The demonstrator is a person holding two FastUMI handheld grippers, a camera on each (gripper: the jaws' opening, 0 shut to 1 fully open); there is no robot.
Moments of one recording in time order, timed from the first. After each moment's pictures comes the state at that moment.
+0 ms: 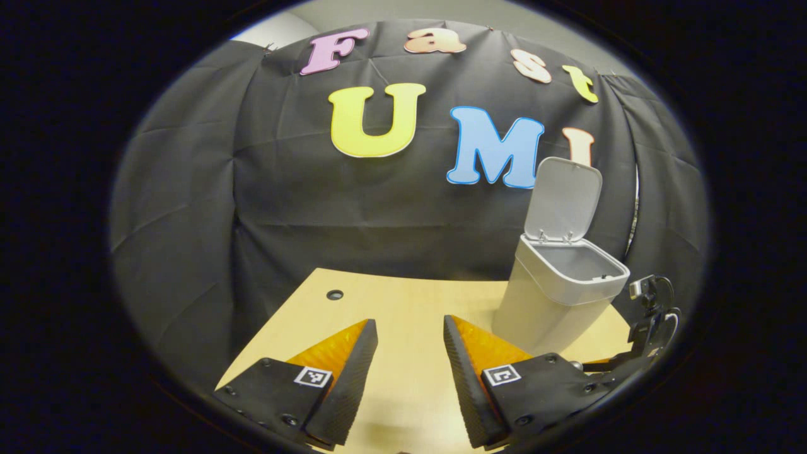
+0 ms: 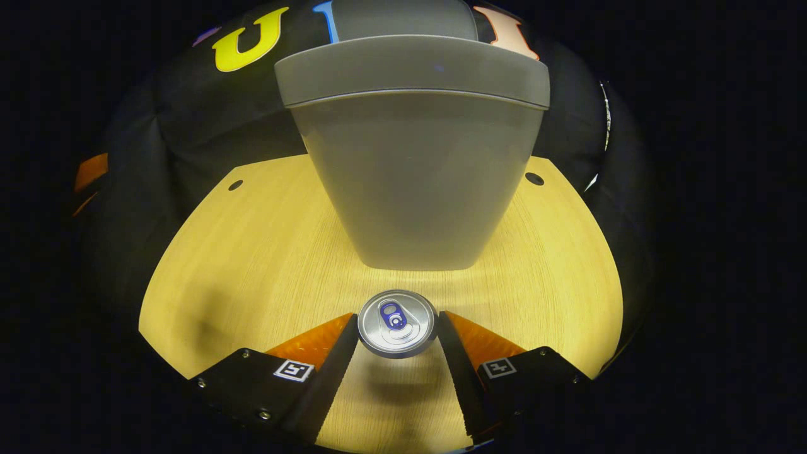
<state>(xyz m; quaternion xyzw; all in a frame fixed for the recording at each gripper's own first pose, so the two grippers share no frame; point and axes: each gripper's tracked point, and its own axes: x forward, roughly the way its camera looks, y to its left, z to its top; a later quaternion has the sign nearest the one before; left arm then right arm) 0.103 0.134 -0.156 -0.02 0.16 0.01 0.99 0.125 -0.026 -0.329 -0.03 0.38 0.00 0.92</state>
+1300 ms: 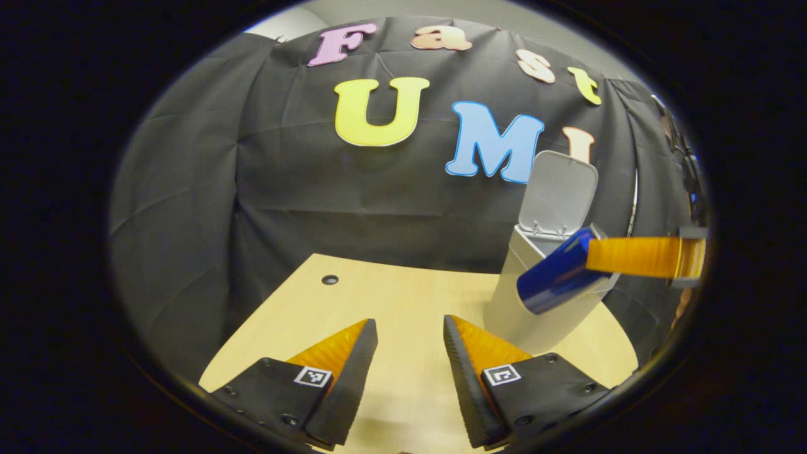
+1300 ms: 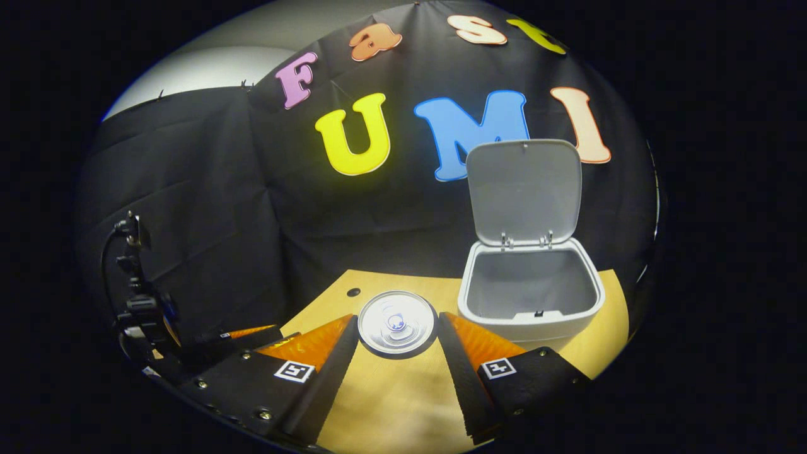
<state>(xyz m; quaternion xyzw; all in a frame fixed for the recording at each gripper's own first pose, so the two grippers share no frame) 0.081 0.125 -0.175 -0.04 0.17 0.02 0.98 0.147 0.112 -0.082 -0.01 0.15 0.20 0.97</state>
